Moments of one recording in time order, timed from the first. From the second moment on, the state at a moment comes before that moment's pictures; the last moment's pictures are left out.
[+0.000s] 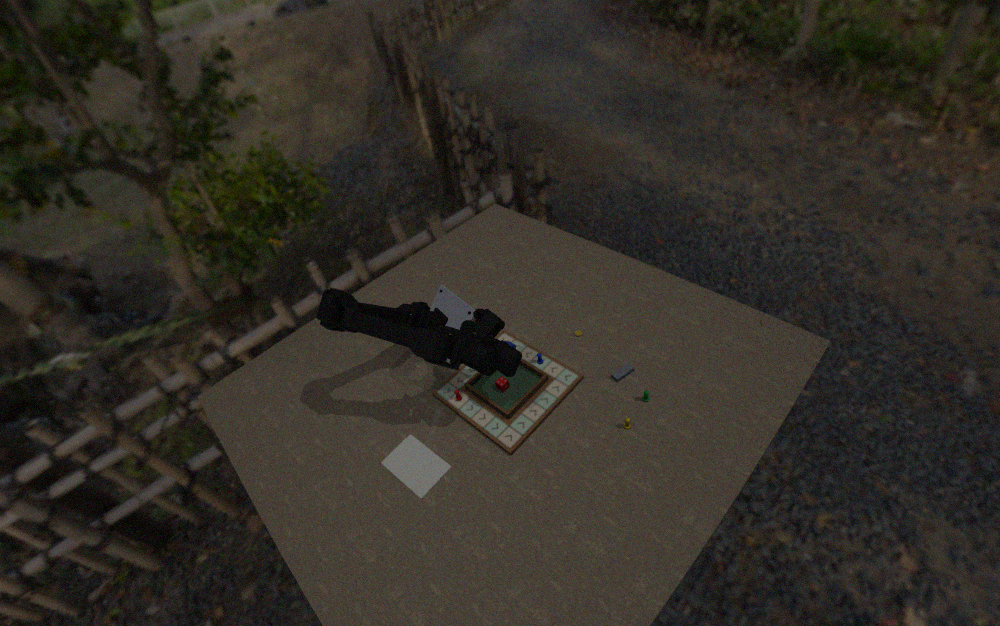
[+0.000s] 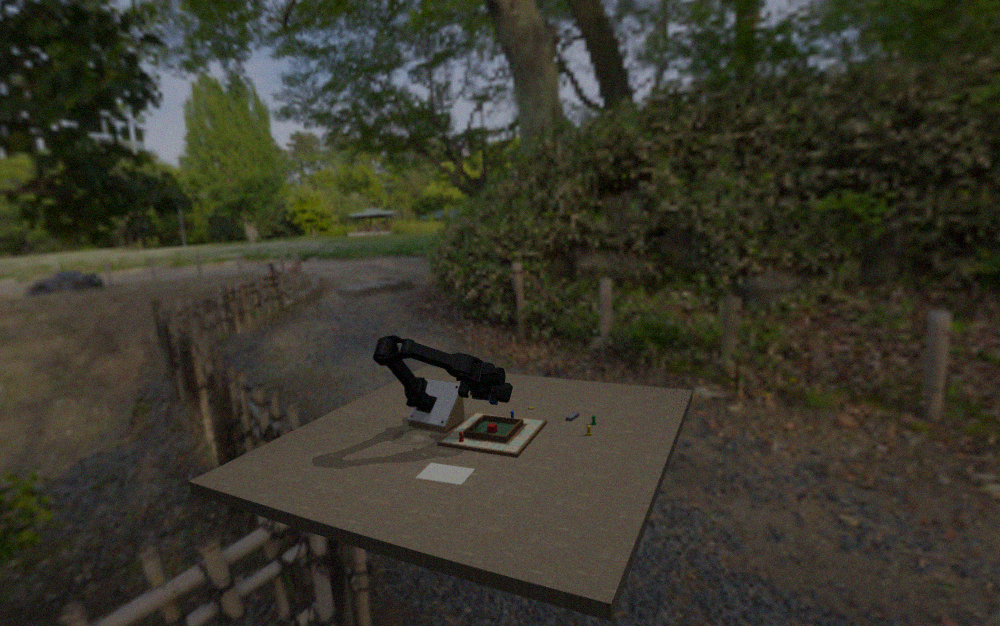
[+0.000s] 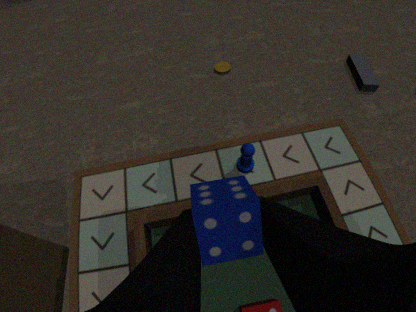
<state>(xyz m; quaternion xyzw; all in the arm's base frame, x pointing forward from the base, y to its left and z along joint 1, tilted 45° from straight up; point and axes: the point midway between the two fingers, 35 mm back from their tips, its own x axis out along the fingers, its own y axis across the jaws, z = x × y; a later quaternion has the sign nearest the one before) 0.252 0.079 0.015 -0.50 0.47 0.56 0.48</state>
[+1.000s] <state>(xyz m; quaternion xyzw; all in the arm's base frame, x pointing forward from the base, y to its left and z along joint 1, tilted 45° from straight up) 0.271 0.083 0.030 -0.50 0.46 0.55 0.48</state>
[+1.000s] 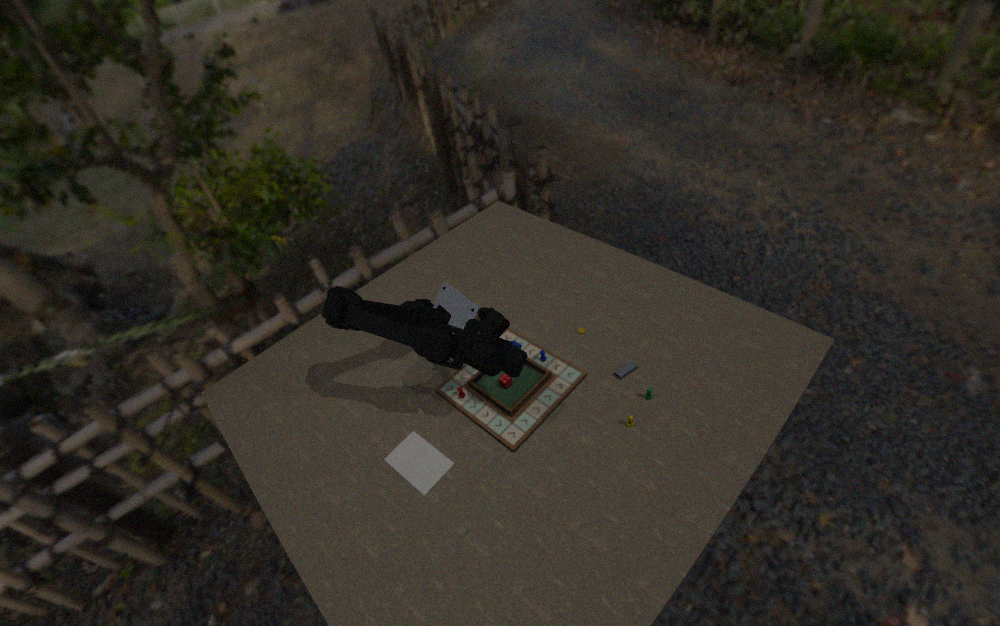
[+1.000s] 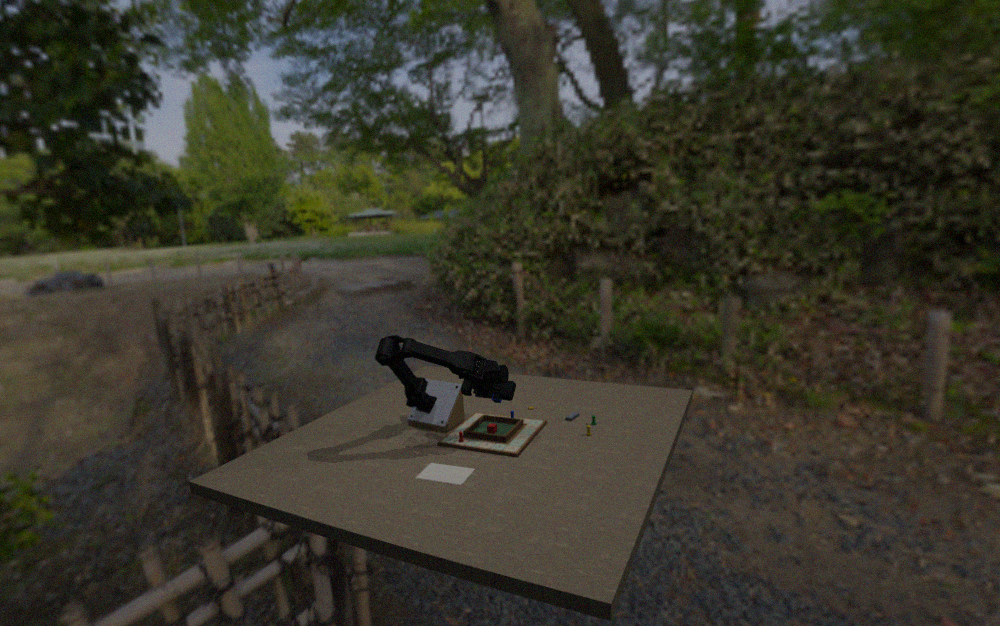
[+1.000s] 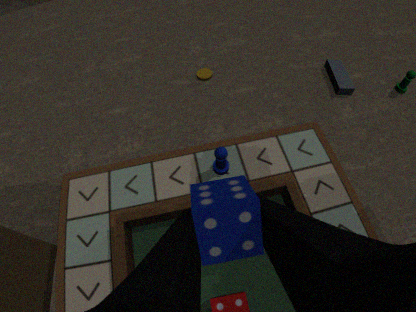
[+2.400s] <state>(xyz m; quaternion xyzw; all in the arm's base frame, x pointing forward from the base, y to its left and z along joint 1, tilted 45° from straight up) 0.294 0.112 0.049 -0.50 0.46 0.56 0.48</state>
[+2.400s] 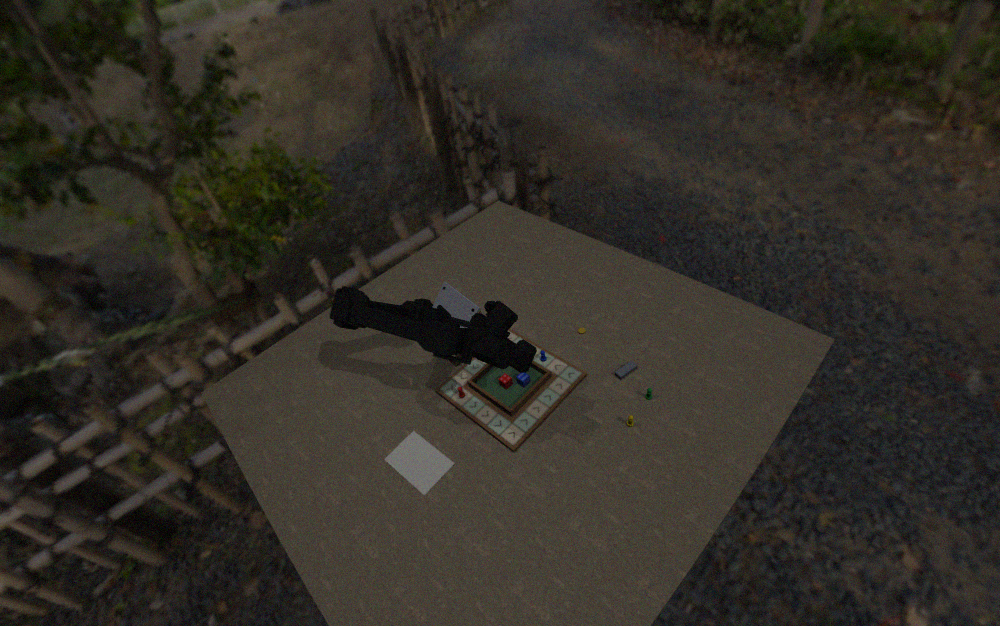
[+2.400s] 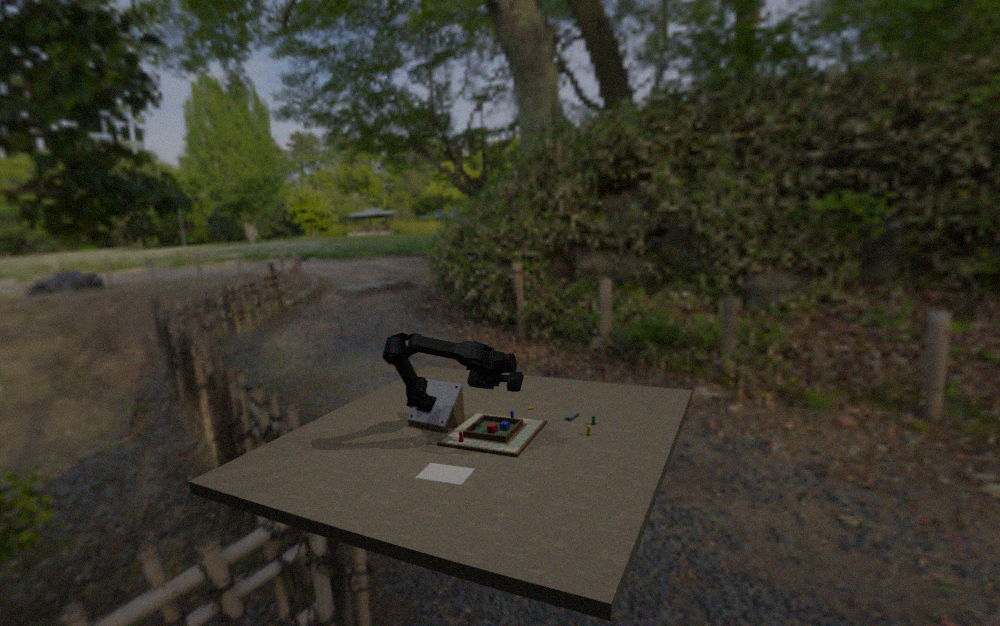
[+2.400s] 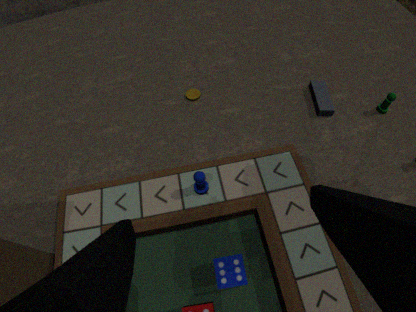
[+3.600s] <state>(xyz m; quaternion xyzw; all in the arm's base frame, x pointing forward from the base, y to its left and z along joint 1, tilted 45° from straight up) 0.254 0.011 0.071 -0.49 0.69 0.01 0.53</state>
